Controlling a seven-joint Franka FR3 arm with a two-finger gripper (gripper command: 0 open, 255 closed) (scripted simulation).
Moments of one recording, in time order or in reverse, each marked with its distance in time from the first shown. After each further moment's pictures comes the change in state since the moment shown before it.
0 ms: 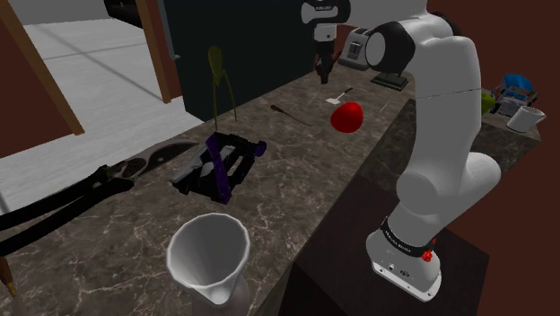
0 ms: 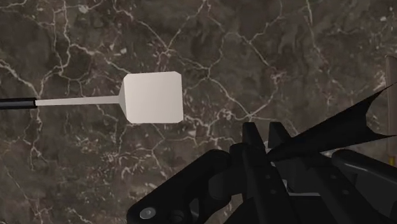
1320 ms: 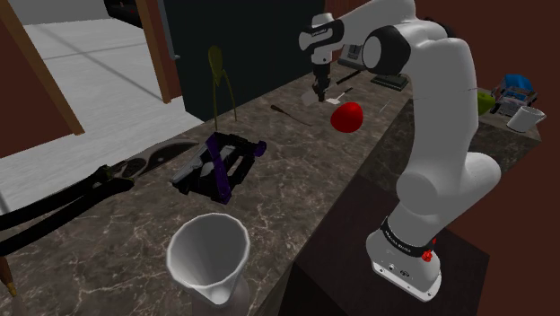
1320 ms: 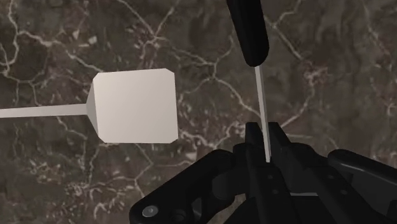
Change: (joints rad) arm -0.001 0.036 -0.001 -0.172 0.000 0.208 0.020
